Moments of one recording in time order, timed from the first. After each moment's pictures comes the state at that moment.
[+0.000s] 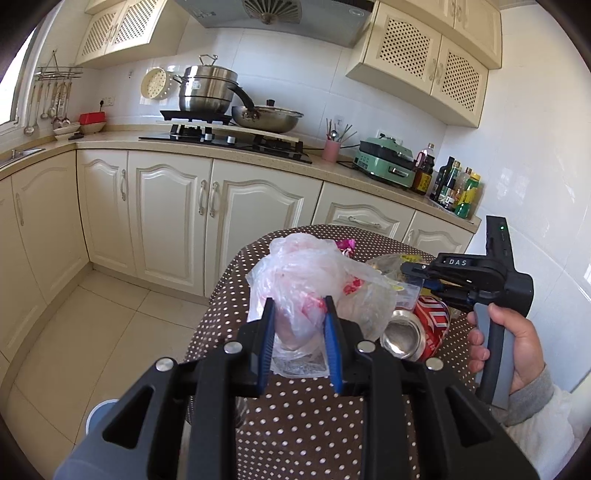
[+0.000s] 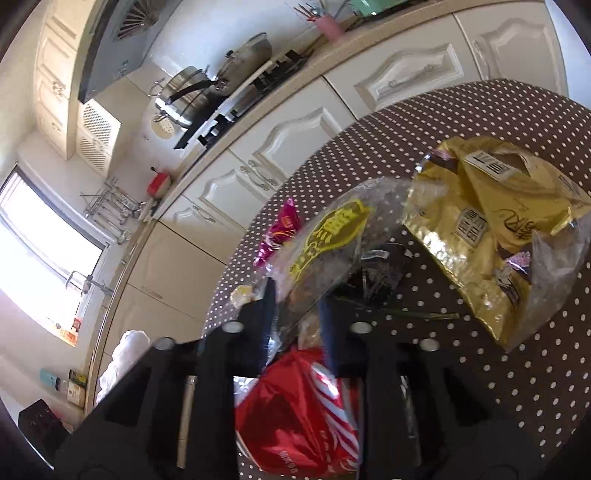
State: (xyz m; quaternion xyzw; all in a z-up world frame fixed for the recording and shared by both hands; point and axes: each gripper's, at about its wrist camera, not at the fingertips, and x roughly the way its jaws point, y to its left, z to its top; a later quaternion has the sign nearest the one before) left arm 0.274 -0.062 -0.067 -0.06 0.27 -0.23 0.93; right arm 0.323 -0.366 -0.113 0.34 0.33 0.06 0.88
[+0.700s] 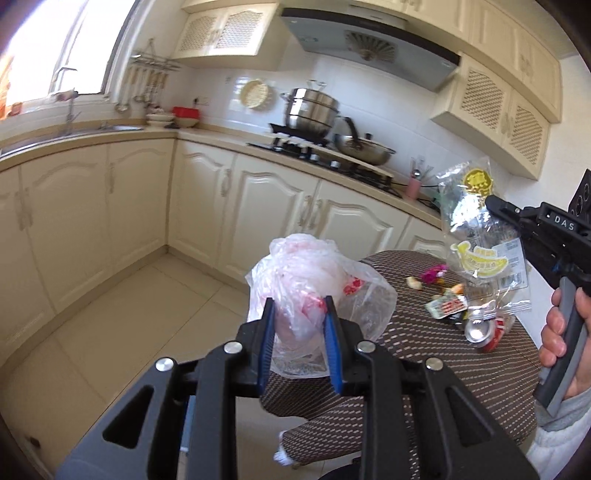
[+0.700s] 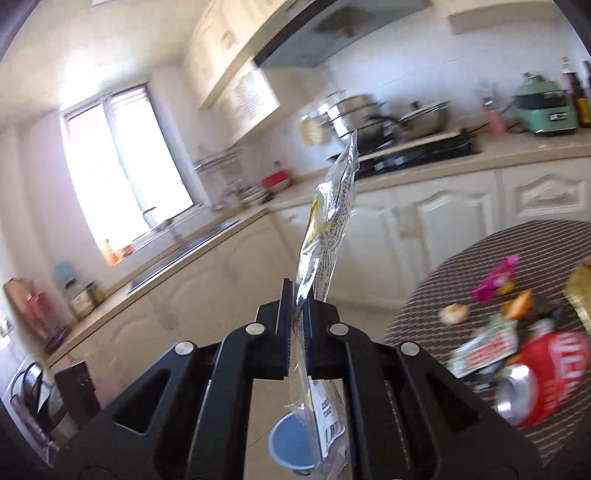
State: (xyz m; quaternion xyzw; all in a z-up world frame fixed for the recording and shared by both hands) left arm 0.207 0.122 -0.078 -0.13 0.25 -0.08 0.96; right arm 0.259 -0.143 -0.006 0.18 0.19 0.25 0.93
